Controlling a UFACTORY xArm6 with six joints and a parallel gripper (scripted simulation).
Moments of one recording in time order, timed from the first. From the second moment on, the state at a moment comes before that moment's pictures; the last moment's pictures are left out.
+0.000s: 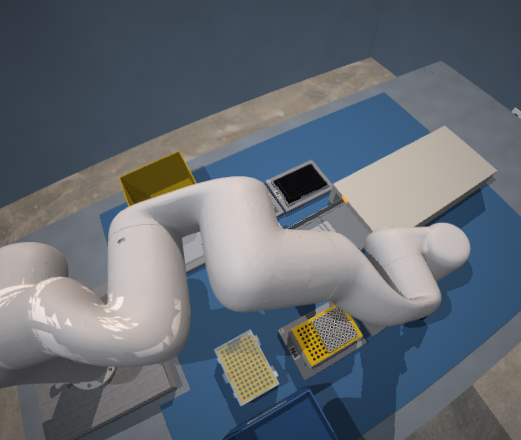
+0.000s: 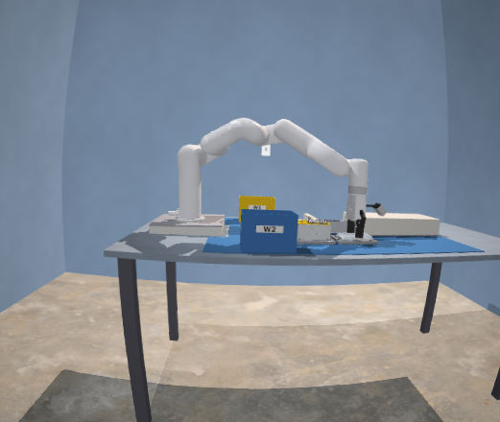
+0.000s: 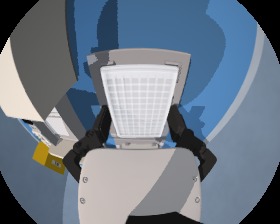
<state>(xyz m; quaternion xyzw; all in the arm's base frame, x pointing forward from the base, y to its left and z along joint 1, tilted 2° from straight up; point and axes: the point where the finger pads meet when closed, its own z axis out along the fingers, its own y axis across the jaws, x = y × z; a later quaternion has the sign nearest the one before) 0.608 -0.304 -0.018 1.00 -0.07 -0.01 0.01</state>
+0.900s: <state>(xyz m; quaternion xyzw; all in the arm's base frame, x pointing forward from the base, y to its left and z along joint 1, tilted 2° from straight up) 0.608 -0.304 -0.017 1.00 -0.07 -0.01 0.01</state>
